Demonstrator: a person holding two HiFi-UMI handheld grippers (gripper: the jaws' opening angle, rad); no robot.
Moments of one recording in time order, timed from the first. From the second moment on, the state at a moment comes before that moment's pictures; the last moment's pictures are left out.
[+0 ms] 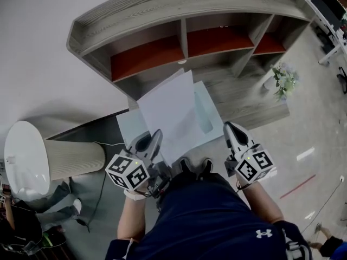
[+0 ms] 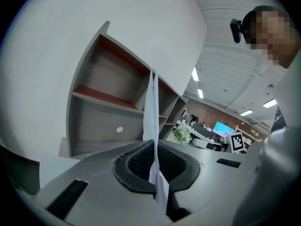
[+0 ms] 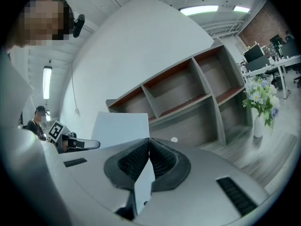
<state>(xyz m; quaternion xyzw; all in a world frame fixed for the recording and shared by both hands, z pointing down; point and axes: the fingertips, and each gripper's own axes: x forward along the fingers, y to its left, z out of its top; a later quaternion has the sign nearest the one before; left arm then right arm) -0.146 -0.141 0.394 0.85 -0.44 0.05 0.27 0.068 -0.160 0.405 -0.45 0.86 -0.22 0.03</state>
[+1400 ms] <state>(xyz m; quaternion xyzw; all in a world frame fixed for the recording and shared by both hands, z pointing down) -0.130 -0.128 0.371 0.87 -0.43 0.05 0.23 0.067 -0.154 0.387 -0.45 0.87 -0.18 0.03</state>
